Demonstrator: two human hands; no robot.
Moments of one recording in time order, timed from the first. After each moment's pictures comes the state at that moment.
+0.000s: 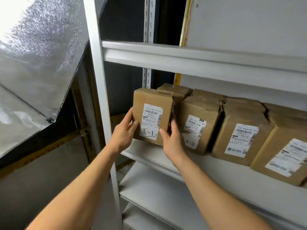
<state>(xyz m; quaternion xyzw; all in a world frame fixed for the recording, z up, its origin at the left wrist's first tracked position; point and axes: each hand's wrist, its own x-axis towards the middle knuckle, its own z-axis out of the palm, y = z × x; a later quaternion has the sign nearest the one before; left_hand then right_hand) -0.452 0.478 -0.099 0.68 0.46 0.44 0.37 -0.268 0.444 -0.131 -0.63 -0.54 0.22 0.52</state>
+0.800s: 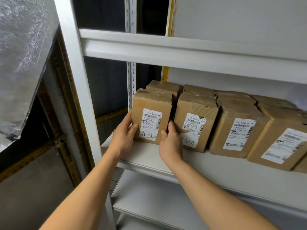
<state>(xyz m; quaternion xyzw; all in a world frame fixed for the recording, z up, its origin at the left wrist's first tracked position) -0.434 0.545 -0.129 0.70 0.42 0.43 0.39 -0.273 0.482 -0.152 -0.75 -0.45 0.08 0.48</state>
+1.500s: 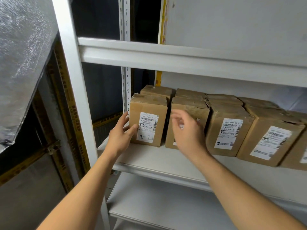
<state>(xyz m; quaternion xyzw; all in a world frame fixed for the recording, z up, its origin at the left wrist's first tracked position) -0.434 0.548 -0.128 0.69 0.40 0.44 0.41 -0.242 0.412 -0.070 -0.67 -0.54 -0.07 0.50</state>
